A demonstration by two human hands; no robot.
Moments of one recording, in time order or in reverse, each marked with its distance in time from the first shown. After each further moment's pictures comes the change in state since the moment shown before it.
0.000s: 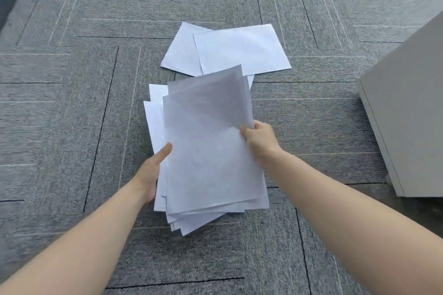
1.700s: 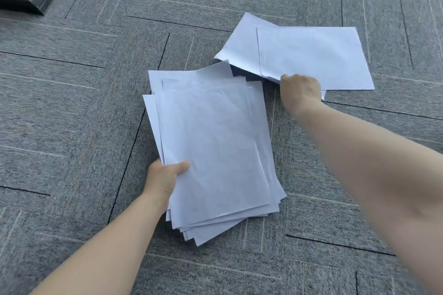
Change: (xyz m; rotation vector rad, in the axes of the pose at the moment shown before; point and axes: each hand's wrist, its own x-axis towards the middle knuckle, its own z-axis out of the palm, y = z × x) left_hand 0.048 0.014 -0.054 -0.100 0.447 0.114; right_hand 0.166 -0.106 0.069 -1.596 0.187 -0.583
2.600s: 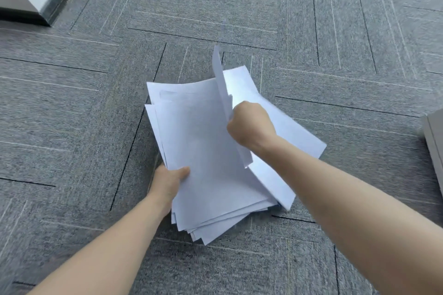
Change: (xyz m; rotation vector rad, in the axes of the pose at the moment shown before) left_hand -0.032 -0.022 -0.003 0.024 -0.090 0.047; right_hand -0.128 -0.076 -0.059 0.606 -0.065 -0.034
